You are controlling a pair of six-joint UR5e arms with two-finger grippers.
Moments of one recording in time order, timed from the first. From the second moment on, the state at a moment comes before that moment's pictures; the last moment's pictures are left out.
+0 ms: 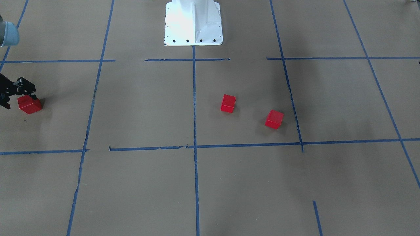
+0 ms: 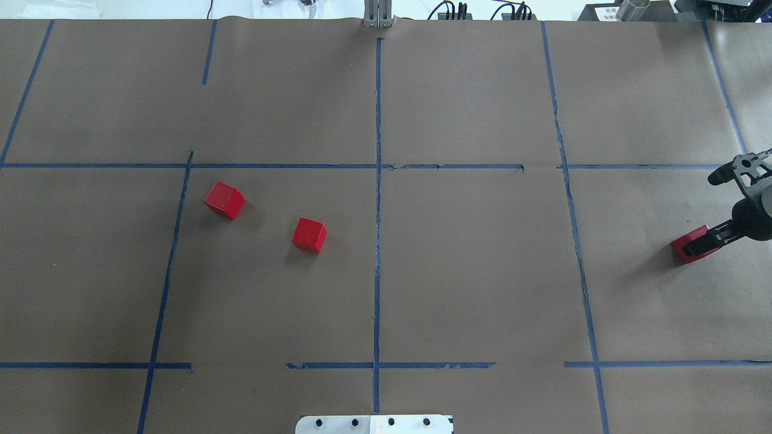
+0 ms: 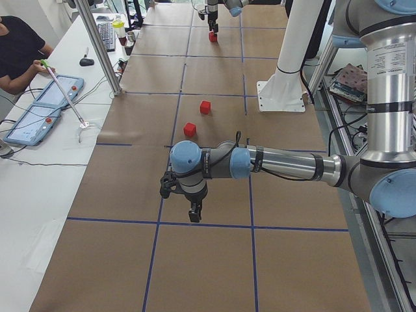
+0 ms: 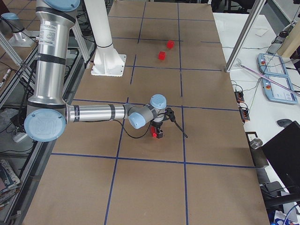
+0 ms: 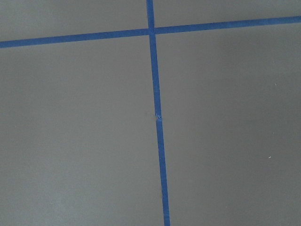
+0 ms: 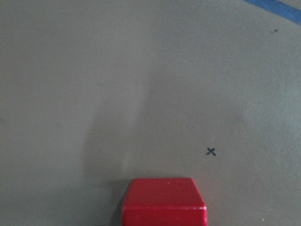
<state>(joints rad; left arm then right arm) -1.53 -1.45 -1.80 -1.40 -2.36 0.10 0.98 -1.71 1.67 -1.05 2.21 0.34</state>
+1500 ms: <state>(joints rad) -1.53 -1.45 -1.80 -1.40 -2.36 0.10 0.70 -1.46 1.91 -1.16 2.16 0.97</state>
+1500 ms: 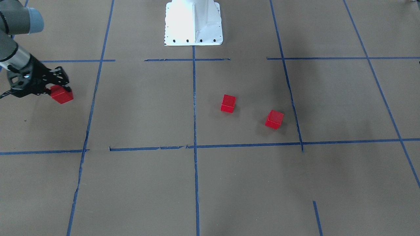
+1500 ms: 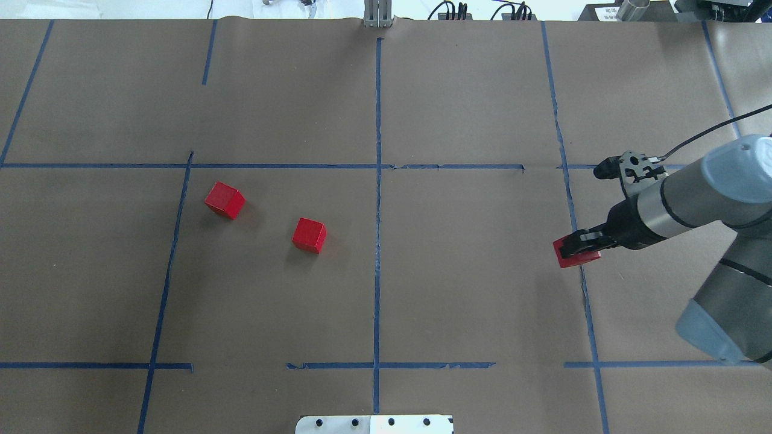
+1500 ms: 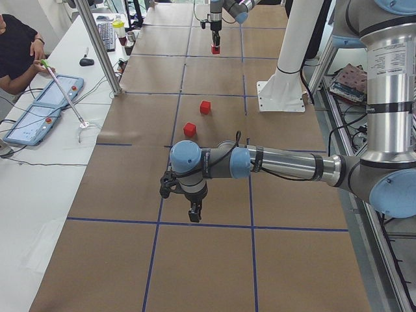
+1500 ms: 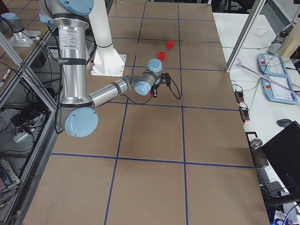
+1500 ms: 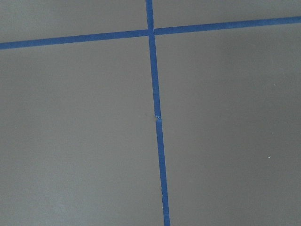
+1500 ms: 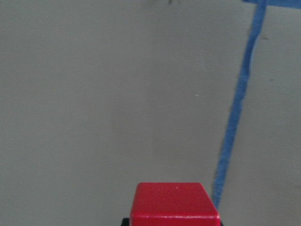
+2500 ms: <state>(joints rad) -1.53 -1.46 -1.78 -1.40 -2.36 0.10 0.43 -0.89 1.72 -1.60 1.90 1.28</state>
